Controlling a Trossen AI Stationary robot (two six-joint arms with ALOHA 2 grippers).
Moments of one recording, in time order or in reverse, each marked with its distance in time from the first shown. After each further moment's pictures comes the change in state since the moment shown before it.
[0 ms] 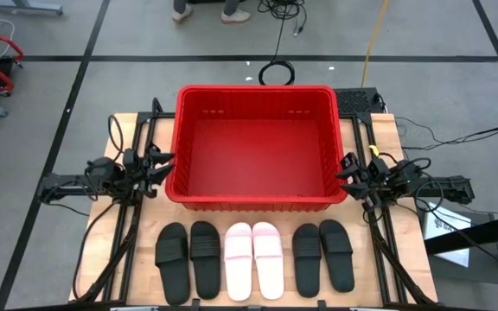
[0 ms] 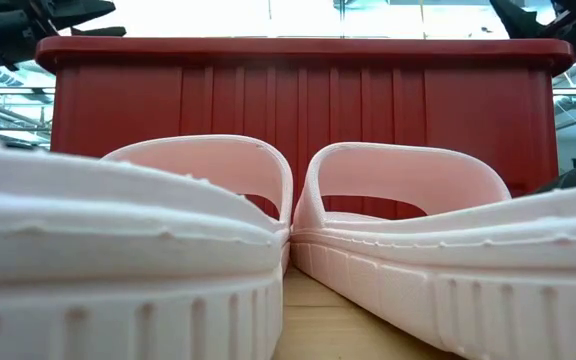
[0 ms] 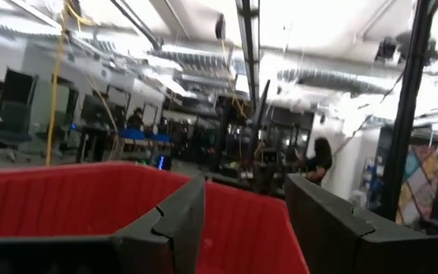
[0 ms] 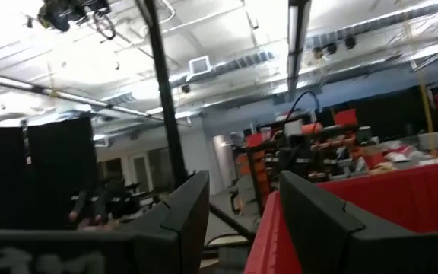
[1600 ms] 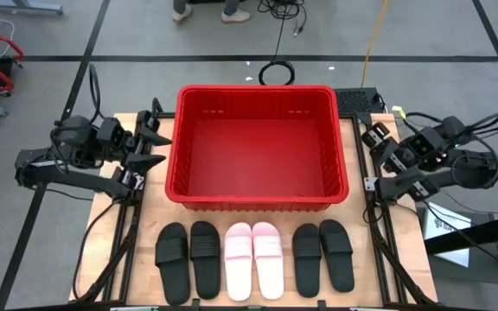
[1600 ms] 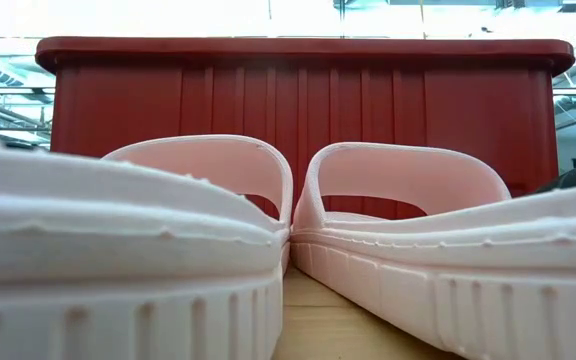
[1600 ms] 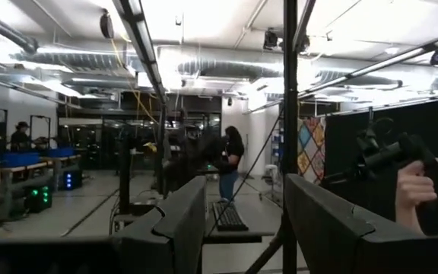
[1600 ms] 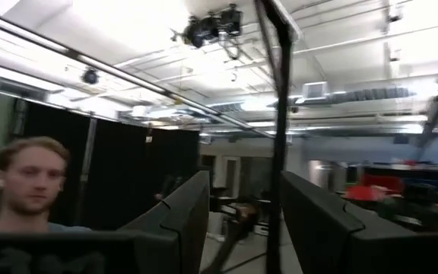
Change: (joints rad) left arm -0.001 0.674 0.884 -0.193 0.373 0.069; right arm 0.000 0.663 0.922 -0.095 -0.422 -0.029
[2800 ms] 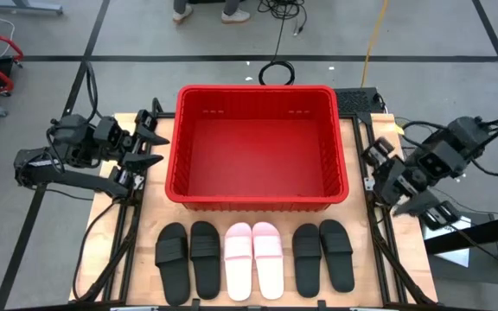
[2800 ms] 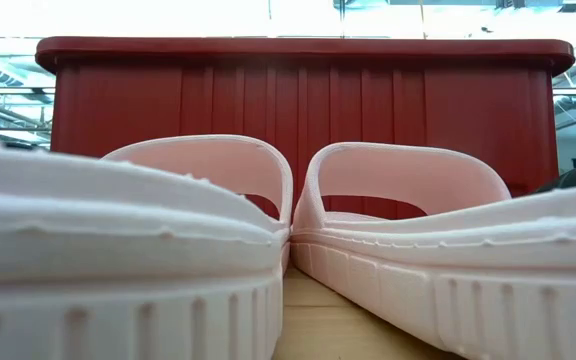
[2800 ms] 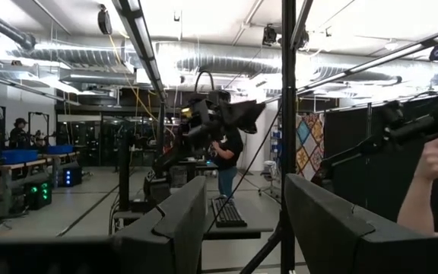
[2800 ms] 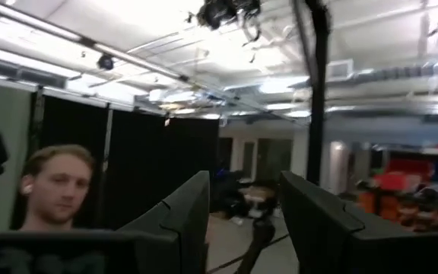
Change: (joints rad) left arm 0.000 -0.003 0.022 -0.051 0.002 0.003; right arm 0.507 0.331 0.490 -0.358 0.382 -0.252
